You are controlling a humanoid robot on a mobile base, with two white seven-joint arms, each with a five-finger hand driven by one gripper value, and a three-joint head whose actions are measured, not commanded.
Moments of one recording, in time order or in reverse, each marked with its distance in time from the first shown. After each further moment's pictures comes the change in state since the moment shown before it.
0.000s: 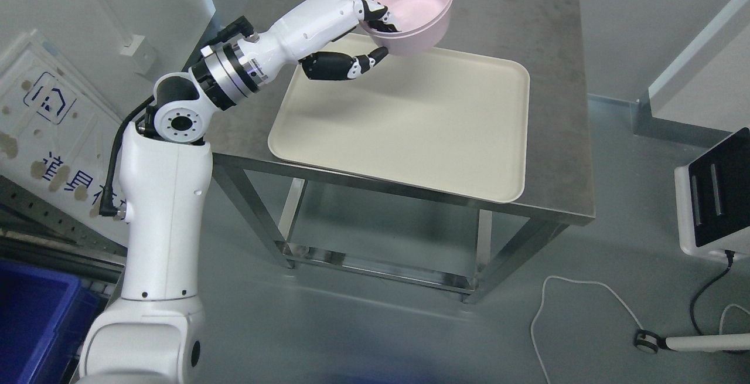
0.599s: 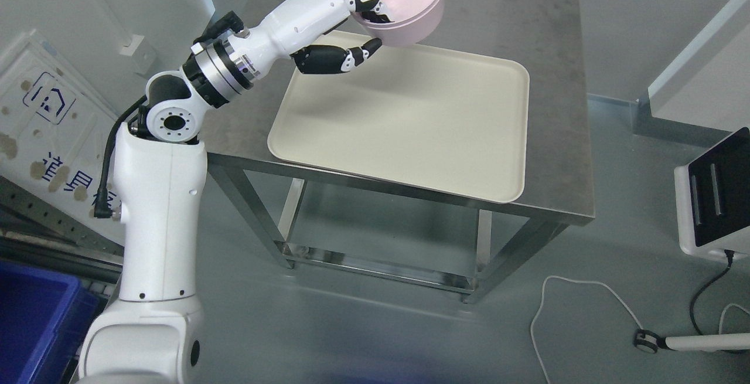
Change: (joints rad) left arm 0.001 0.000 0.021 -0.018 0.001 -0.002 0.009; right arm 0.000 0.000 0.000 0.000 0.000 0.000 0.001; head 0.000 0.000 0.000
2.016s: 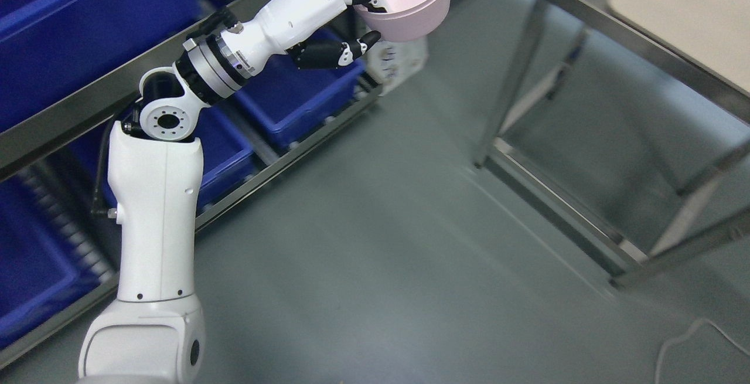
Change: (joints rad) left arm 0.000 0.000 0.007 -0.027 0.014 -0.006 0.000; right arm 0.000 0.000 0.000 0.000 0.000 0.000 -0.002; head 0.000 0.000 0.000
